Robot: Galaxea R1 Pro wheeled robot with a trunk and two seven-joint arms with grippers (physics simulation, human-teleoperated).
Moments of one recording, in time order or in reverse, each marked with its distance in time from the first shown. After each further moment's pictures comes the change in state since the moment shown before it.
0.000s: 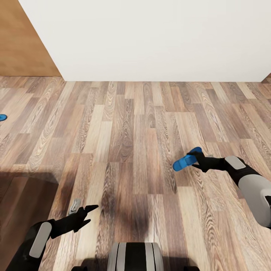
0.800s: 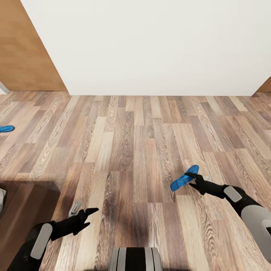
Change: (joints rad) left arm 0.002 -0.001 0.000 0.020 -0.051 -0.004 -0.002; right arm 0.256 -0.004 0.003 0.006 0.236 -0.108 0.515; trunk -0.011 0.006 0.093
